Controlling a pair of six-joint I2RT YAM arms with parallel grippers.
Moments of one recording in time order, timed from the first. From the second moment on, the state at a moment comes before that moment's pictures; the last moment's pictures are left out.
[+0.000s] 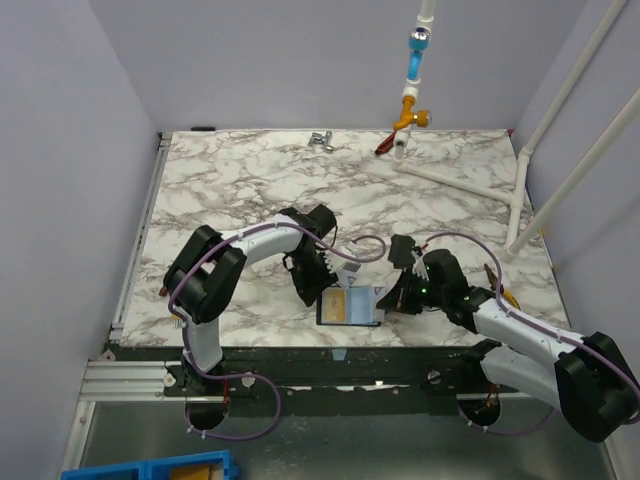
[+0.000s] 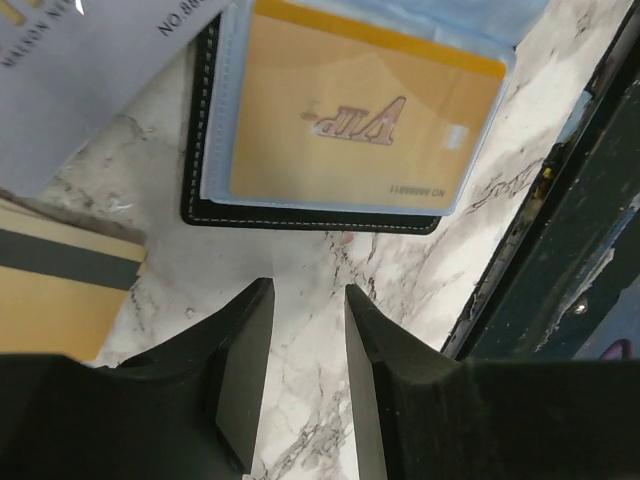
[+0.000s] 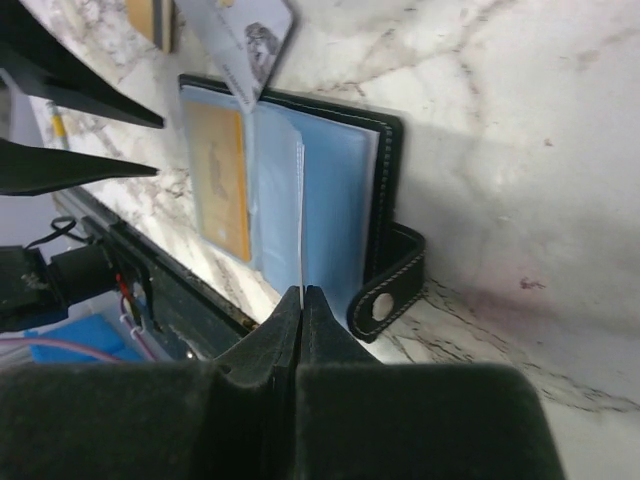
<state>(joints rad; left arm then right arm) -0.69 1.85 1.25 -0.94 0.47 0.56 0.52 1.02 0.31 -0.07 -0.37 0.82</state>
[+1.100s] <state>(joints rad) -0.76 1.70 1.14 -0.83 0.42 0.67 0.55 1.37 0.37 0.31 -0.58 0.86</state>
